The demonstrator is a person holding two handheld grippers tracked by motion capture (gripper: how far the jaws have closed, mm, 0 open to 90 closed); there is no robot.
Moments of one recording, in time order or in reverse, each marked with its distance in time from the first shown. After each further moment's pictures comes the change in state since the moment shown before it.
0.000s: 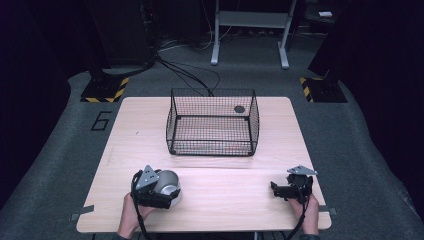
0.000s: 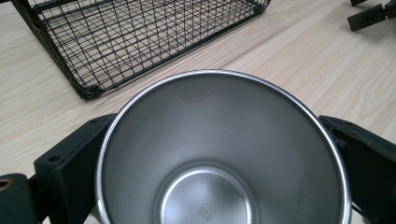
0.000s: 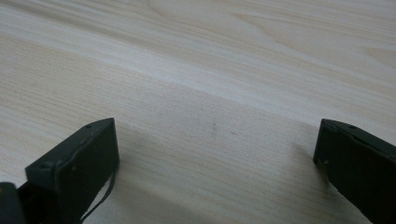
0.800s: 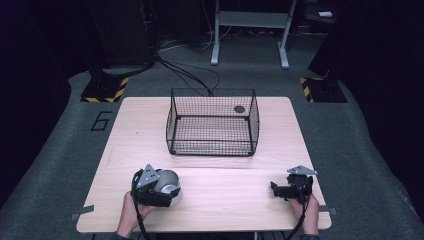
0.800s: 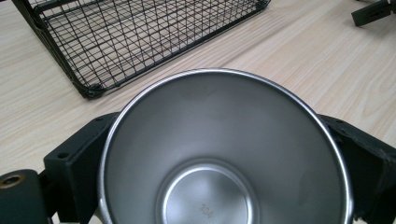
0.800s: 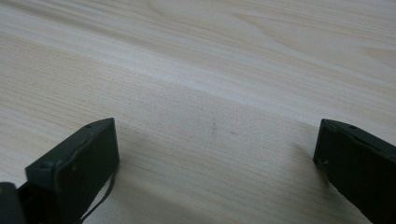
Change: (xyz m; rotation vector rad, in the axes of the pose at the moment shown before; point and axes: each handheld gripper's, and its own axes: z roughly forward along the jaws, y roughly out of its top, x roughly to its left) left arm 0.001 0.004 0.000 0.020 0.005 0.007; right arm 0.000 0.000 0.000 0.000 0.000 0.000
